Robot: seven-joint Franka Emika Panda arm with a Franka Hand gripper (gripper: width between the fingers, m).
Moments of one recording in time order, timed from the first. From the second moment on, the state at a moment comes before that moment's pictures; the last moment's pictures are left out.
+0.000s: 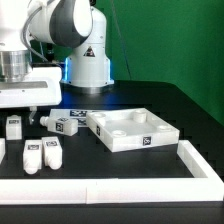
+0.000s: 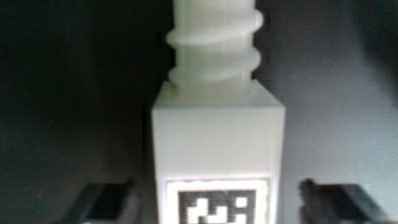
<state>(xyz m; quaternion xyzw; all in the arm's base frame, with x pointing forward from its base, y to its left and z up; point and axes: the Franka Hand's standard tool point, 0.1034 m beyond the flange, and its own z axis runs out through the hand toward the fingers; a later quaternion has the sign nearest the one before) 0.411 -0.198 0.018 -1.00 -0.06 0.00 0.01</state>
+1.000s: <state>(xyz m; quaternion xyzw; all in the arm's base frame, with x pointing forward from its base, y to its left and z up) 0.483 -0.091 0.072 -0.99 -0.12 -0.01 0.02</state>
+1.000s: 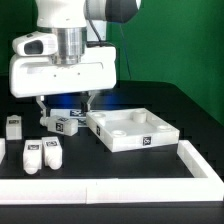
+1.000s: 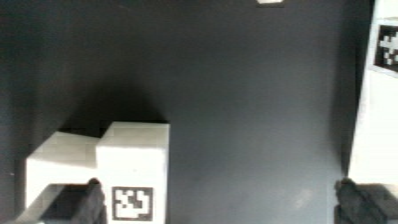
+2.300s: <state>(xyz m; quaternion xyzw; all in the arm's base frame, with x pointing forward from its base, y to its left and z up) 0.470 -0.013 0.018 -0.98 -0.18 -0.04 -0.01</state>
